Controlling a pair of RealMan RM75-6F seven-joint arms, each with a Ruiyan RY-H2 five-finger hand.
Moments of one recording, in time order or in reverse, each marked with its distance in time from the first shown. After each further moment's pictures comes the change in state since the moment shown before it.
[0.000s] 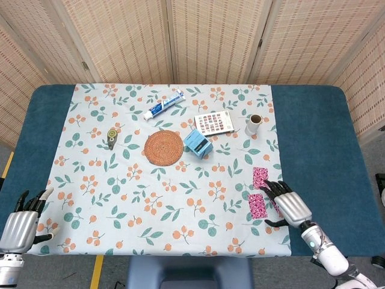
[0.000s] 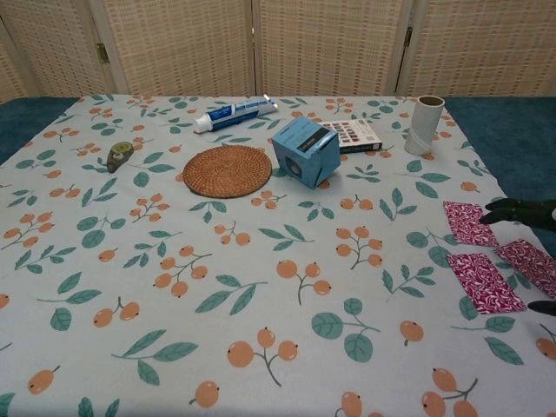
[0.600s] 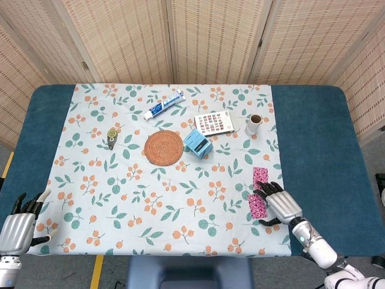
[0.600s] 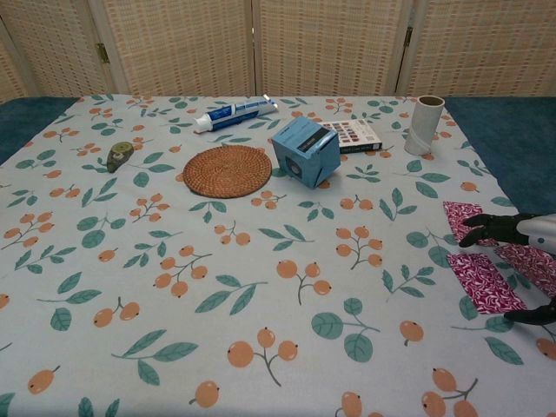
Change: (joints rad) left arm 0.012 -0.002 0.006 0.018 -0.008 0.002 -0.018; right arm 0.056 -0.038 0.028 -0.001 0.085 -0.118 -0.087
